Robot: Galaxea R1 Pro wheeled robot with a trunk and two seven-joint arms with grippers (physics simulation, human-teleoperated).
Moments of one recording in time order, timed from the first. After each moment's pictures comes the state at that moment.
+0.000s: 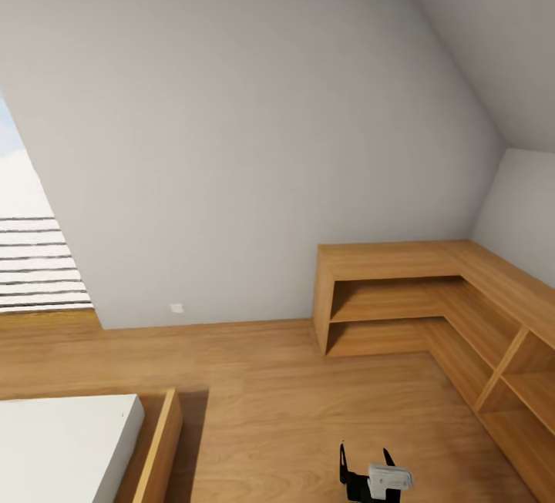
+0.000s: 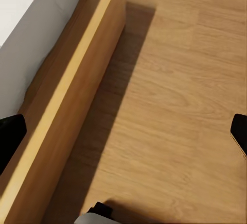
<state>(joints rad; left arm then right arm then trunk) 0.04 -0.07 -0.19 -0.56 0.34 -0.44 0.37 -0.39 0.11 0.13 0.01 0.04 -1.01 -0.30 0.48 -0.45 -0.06</state>
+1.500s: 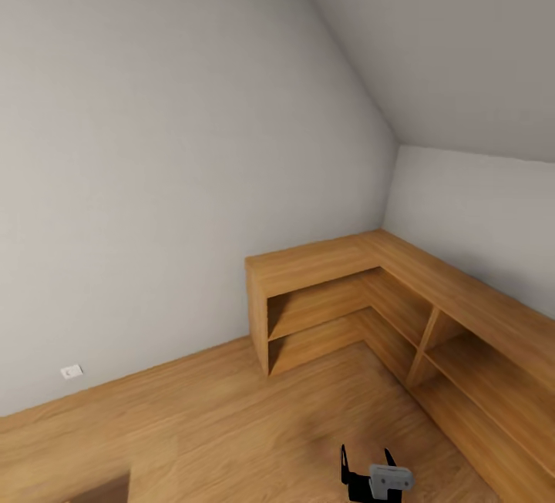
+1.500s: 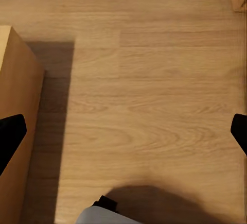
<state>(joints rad) 0.04 -0.07 -0.19 -0.53 0.34 -0.44 0.37 -0.39 0.10 0.13 0.01 0.04 -1.01 -0.30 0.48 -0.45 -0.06</state>
